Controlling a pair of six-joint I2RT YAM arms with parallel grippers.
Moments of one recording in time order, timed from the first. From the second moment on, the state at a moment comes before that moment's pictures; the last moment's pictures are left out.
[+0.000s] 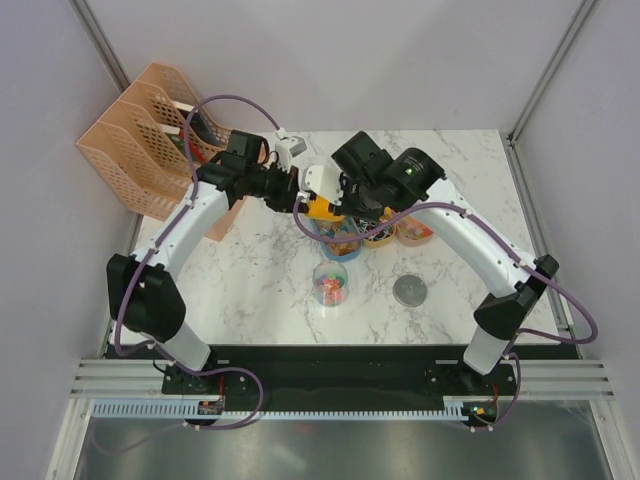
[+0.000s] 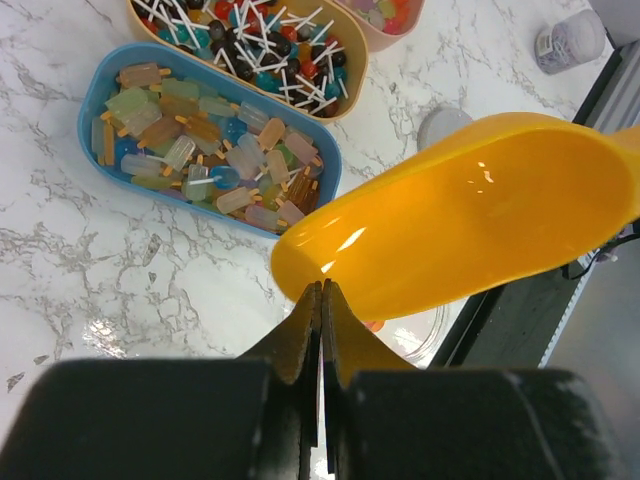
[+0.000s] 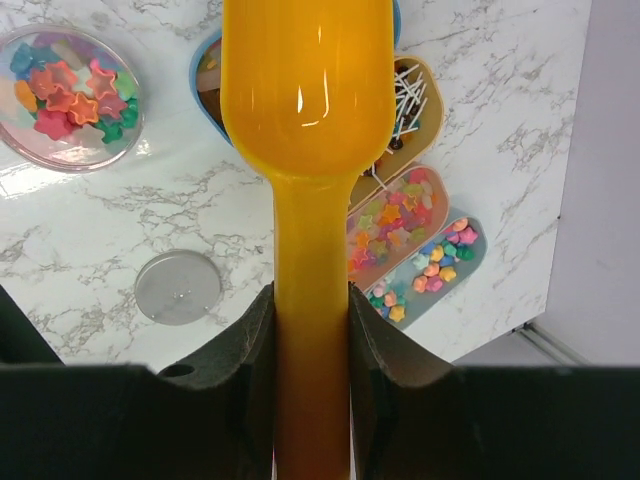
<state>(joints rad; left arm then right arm) -0.35 1.61 1.47 -0.68 0.67 0.07 0.81 1.74 2.03 -1.29 0.13 -0.64</state>
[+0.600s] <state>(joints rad) -0.35 1.60 1.39 -0.58 0.38 0.10 0.43 1.57 1.70 -1.27 0.05 -0.44</state>
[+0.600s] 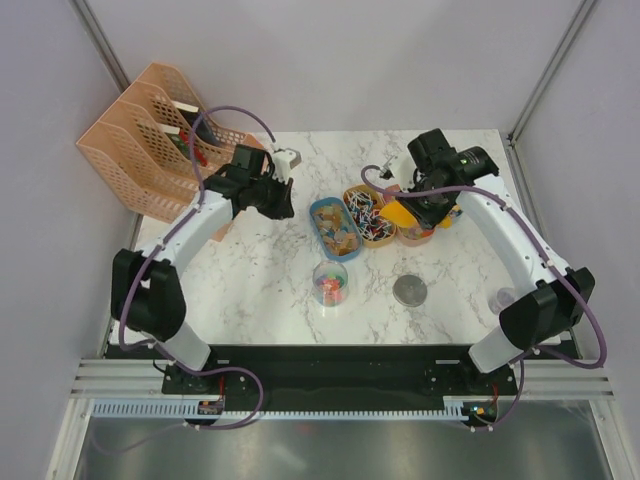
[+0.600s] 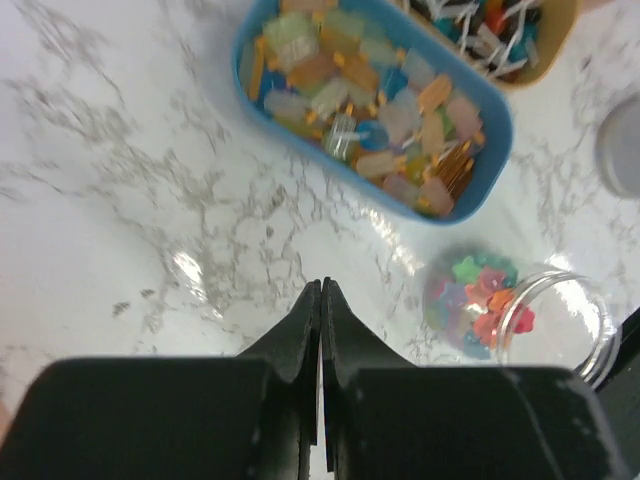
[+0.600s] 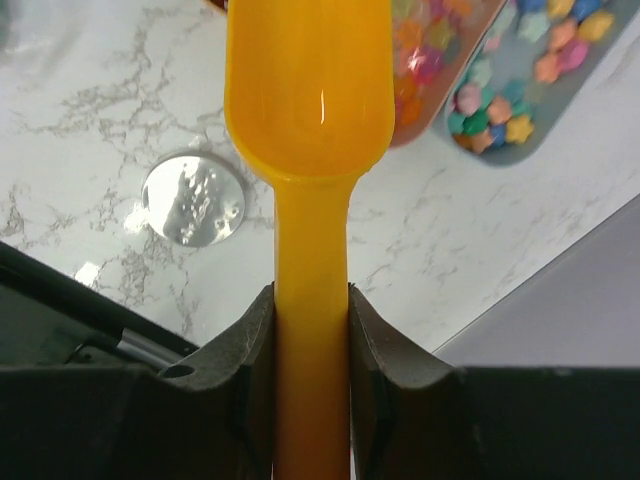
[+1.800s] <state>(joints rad) -0.58 2.04 1.43 -0.46 0.46 0.00 0.38 1.68 1.63 -1.35 0.04 -0.37</state>
